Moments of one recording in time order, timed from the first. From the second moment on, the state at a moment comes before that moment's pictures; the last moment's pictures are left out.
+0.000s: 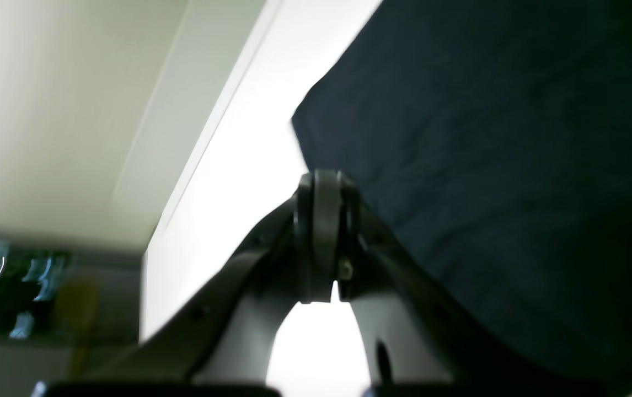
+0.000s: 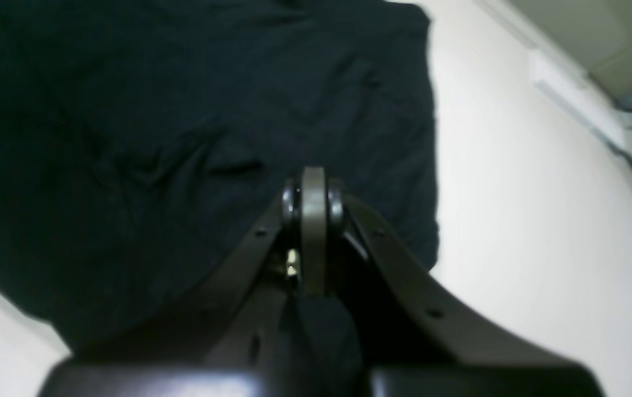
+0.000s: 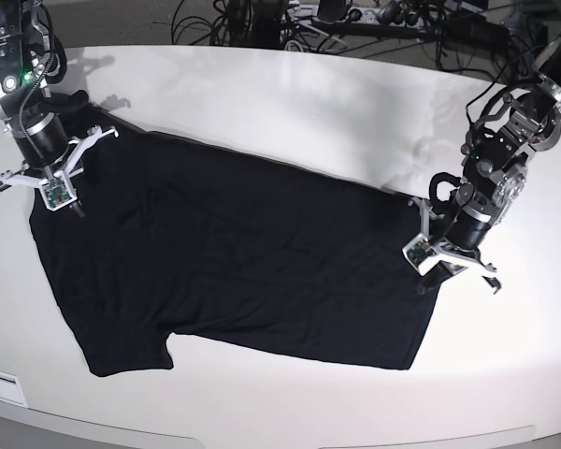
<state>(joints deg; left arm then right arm) -14.0 -49.2 40.6 97.4 2.4 2.1 17.3 -25.3 30.5 9.8 115.2 10.7 14.5 -29.0</state>
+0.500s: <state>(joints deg) -16.0 -42.3 40.4 78.8 3.6 -9.0 10.6 -22.5 27.6 9.9 97.0 14.7 21.2 -31.5</state>
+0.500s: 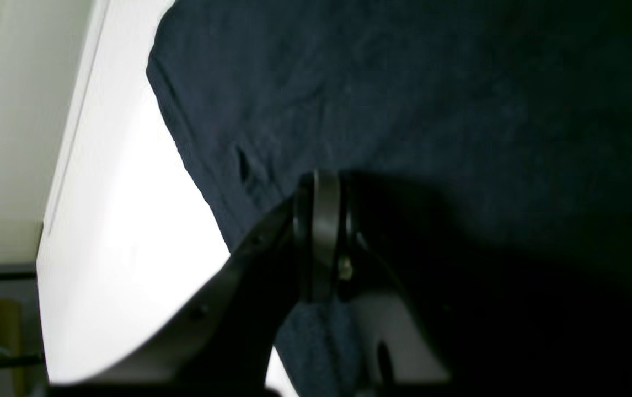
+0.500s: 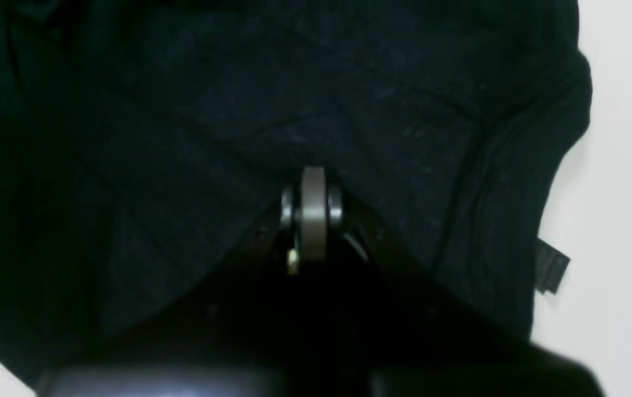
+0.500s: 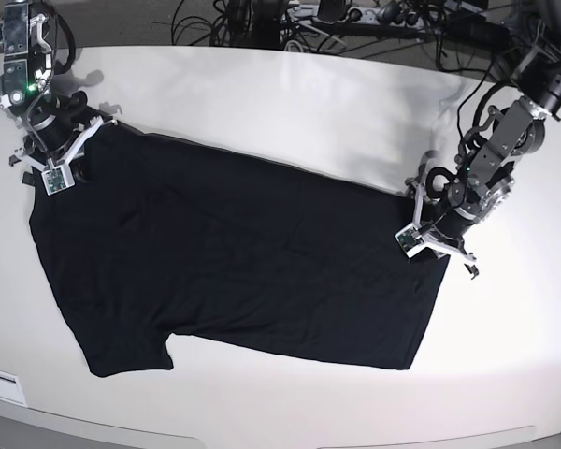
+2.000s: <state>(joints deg) 12.2 -68.5 40.1 114.5 4.5 -10.0 28.6 -47.7 30.3 10.5 113.3 8.4 14.6 -35.6</state>
